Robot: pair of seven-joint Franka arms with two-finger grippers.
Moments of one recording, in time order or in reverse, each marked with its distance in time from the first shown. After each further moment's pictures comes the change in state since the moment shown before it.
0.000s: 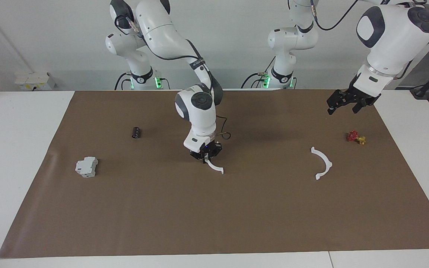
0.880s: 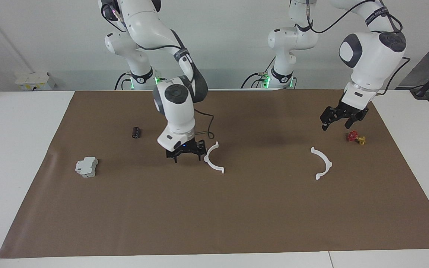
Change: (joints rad) left arm 0.004 -0.062 0.010 -0.371 0.000 0.475 -0.001; right arm -0.178 -0.168 -0.027 0.025 0.001 -0.212 -0.007
